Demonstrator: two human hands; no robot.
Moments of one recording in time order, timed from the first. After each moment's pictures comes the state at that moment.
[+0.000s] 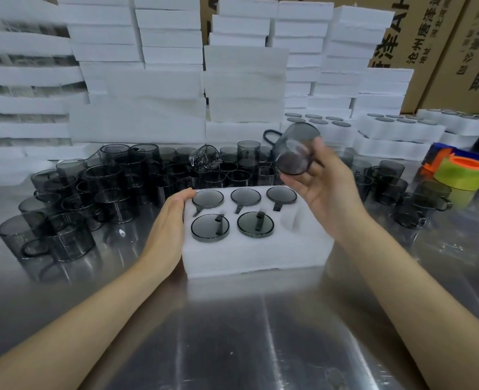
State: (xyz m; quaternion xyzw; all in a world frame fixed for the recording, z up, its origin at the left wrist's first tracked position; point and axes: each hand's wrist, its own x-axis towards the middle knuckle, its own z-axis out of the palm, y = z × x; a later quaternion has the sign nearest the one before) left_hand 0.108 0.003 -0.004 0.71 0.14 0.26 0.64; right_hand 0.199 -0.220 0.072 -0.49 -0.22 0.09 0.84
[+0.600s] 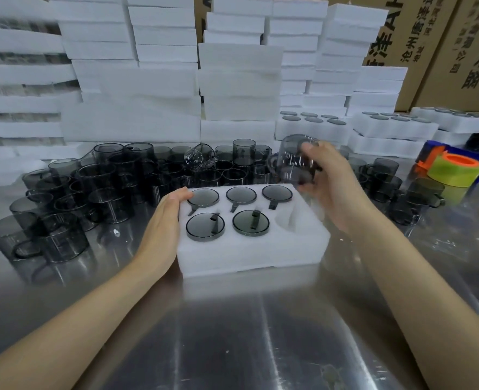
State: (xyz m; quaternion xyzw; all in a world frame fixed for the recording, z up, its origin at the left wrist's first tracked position) left_hand 0.109 0.003 -0.004 0.70 0.12 0.26 0.66; right_hand 0.207 -0.232 0.078 -0.56 -0.23 0.07 0.79
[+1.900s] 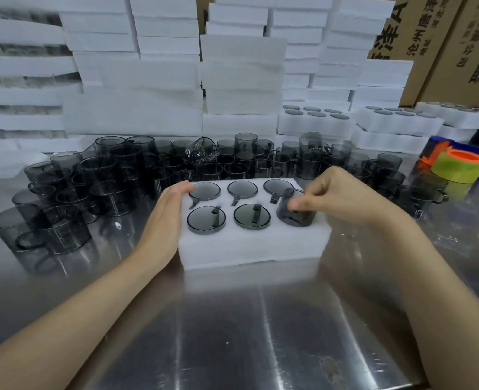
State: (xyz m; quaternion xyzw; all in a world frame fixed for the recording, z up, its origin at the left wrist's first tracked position) left_hand 0.109 0.003 -0.005 0.71 0.12 0.26 0.64; right_hand 0.205 -0.261 0.076 -0.86 -0.37 0.03 0.36
